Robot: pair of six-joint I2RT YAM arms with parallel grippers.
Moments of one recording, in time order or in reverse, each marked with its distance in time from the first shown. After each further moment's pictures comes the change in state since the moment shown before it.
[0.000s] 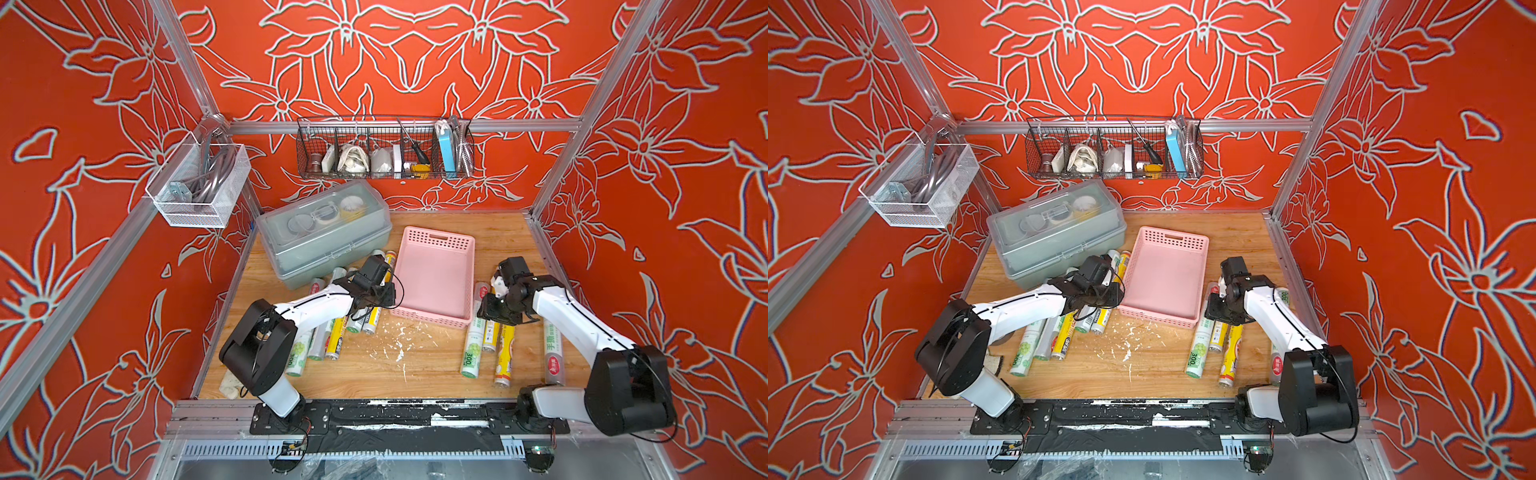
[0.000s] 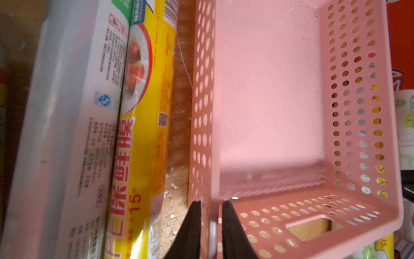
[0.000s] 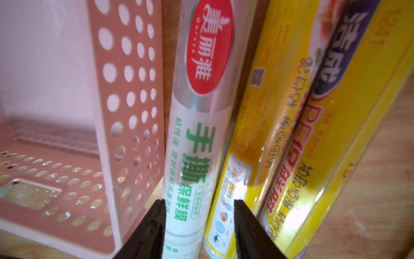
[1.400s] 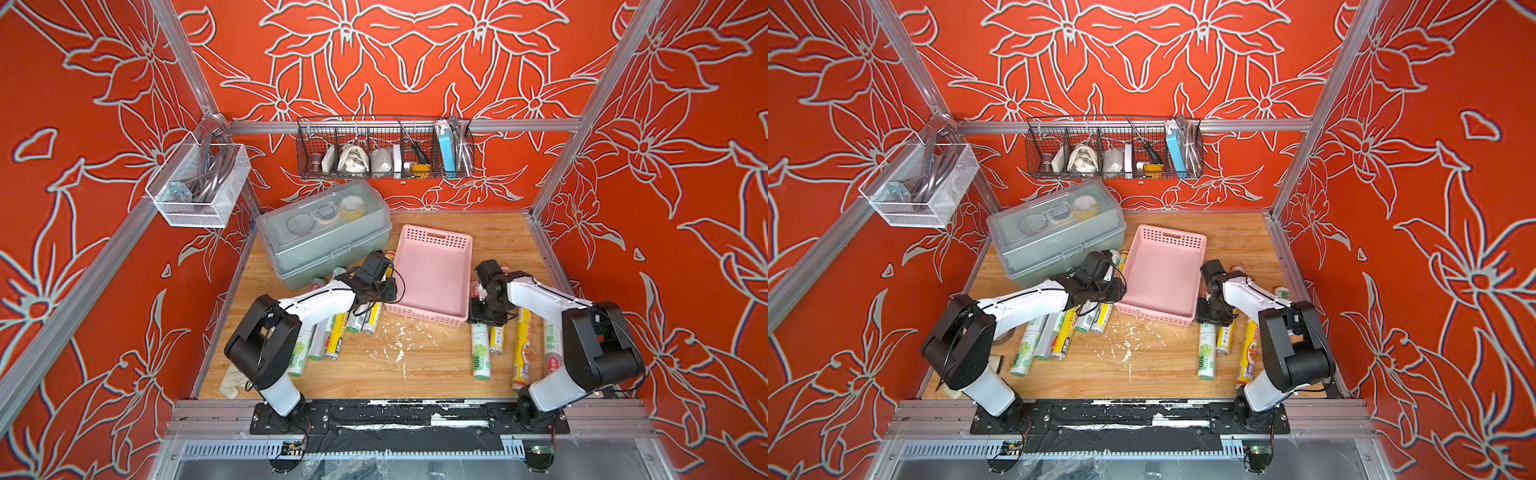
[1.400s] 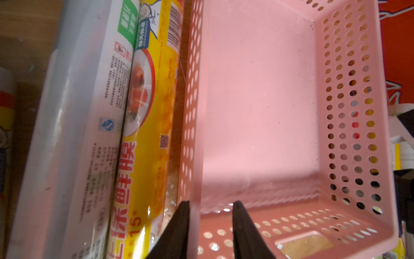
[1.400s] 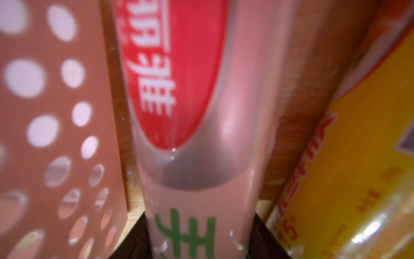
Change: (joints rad) left arm 0.013 0.039 0.047 0.010 -0.014 0.004; right arm 0.101 0.230 0.017 0.089 0.112 0.047
